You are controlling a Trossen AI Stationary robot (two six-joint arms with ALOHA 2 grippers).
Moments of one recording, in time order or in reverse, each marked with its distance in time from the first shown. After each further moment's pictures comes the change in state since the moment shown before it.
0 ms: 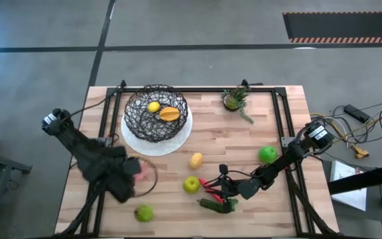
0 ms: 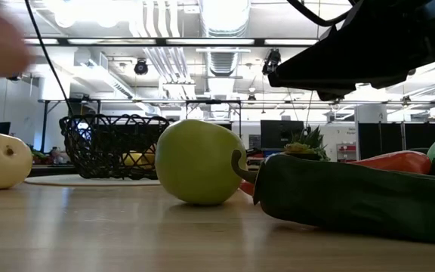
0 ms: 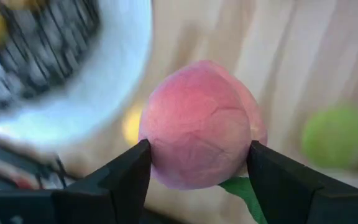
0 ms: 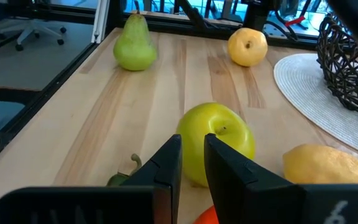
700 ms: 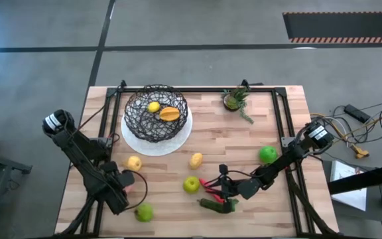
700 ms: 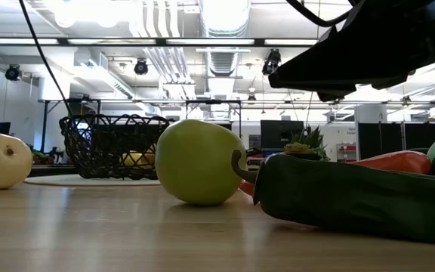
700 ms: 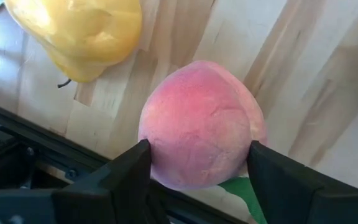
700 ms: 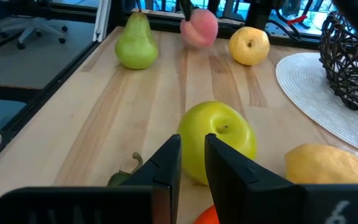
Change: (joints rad) left arm -0.198 0.018 -0.426 0.318 0.276 -0.323; right arm 0.000 0.000 0.000 -0.005 -0.008 0.000
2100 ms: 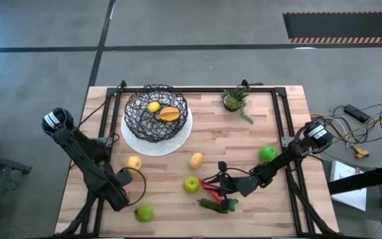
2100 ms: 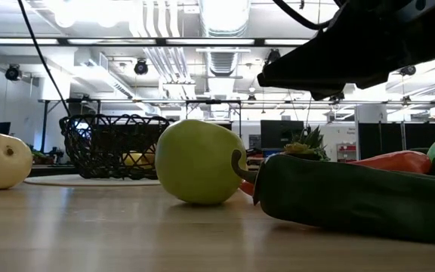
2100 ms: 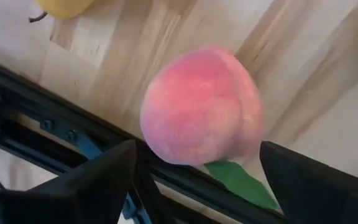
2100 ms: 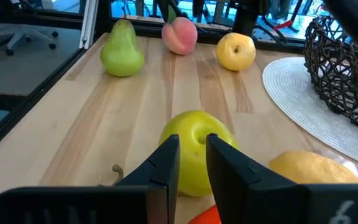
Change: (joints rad) left arm 0.024 -0.023 -0.026 0.019 0.172 -0.081; right arm -0.033 -0.001 0.001 0.023 0.007 -0.016
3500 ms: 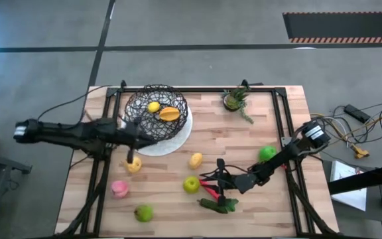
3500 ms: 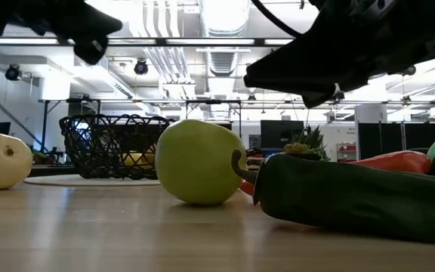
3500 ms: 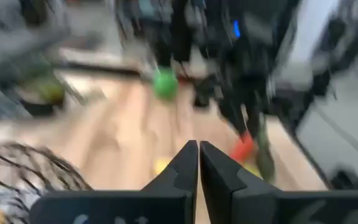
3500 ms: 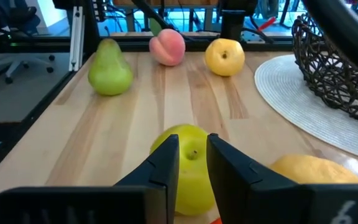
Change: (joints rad) left arm 0.840 -0.761 -0.460 1.101 -0.094 1.270; right arm -0.035 0.026 0.002 0.080 -0.005 0.069
